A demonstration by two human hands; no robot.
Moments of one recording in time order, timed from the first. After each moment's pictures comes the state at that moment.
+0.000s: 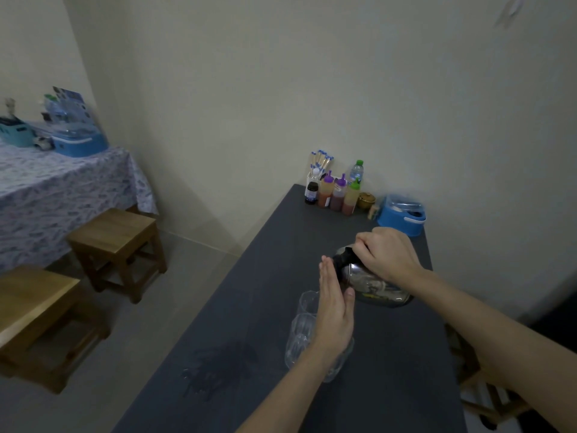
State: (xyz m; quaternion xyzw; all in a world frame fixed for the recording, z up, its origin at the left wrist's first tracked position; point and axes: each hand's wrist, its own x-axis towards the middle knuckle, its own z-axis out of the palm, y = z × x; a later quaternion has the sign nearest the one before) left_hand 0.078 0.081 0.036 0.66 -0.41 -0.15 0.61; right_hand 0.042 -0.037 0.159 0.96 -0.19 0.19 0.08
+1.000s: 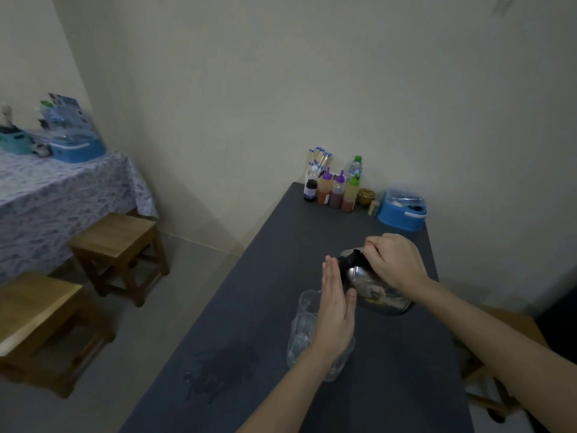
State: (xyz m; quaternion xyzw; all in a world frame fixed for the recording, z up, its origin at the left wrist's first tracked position) left_hand 0.077 0.081 0.035 0.66 -0.43 -0.17 0.59; right_hand 0.024 -0.049 0.137 0.94 -0.25 0.24 -0.01
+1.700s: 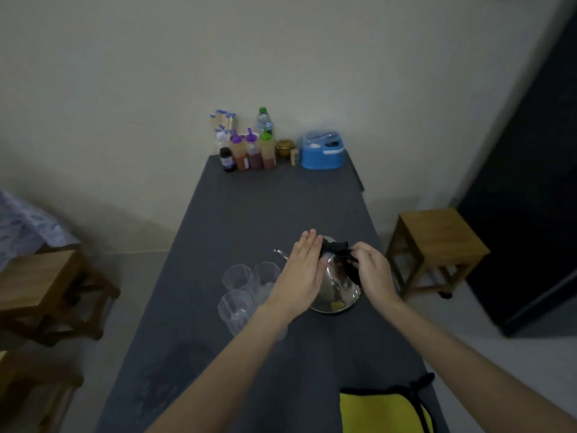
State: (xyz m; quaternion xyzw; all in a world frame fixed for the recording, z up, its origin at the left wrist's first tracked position) left_hand 0.025 0.022 0.037 0.67 -0.67 -0.12 0.28; right_hand -0.114 -0.060 0.012 0.60 -0.49 0.39 -0.50
